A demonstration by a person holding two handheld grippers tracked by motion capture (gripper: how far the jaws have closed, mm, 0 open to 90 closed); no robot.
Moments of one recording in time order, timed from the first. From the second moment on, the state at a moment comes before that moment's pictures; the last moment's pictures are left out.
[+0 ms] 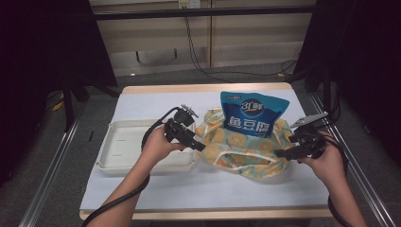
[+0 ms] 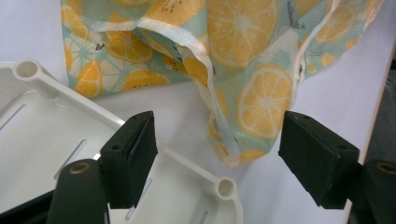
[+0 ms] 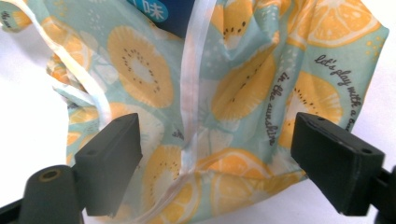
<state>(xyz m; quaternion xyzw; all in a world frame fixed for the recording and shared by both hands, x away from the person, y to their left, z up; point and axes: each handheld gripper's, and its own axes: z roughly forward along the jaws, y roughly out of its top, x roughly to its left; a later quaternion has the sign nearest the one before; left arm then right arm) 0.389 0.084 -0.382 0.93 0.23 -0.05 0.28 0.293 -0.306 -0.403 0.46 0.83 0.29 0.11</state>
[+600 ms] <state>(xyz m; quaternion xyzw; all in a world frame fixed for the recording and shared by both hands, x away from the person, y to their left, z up) 0.397 0.080 -0.359 0.93 0.21 -0.05 0.28 0.280 -0.314 -0.398 0.47 0.82 0.31 0.11</state>
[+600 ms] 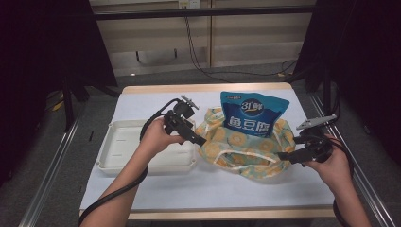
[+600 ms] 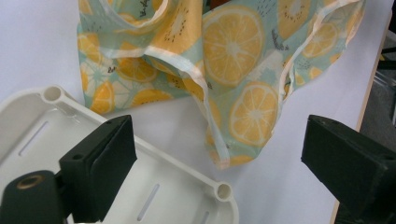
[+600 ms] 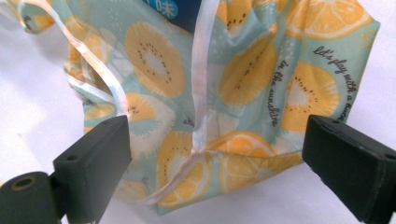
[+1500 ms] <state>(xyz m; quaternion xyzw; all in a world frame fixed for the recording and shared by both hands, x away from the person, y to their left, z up) 0.404 0.062 -0.324 0.94 0.18 -0.03 0.28 0.277 -0.317 -0.397 0.46 0.82 0.31 0.11</state>
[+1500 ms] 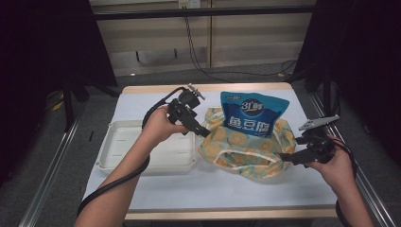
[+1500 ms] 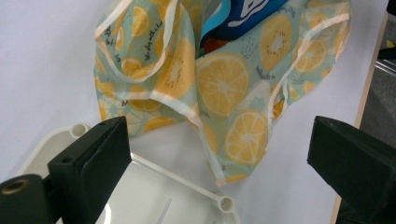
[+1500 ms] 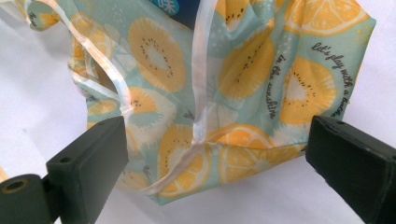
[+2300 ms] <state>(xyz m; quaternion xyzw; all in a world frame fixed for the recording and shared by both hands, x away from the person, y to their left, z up) 0.410 0.024 -0.297 0.96 0.13 0.01 0.26 0.275 -0.316 -0.397 0.46 0.82 0.32 0.10</state>
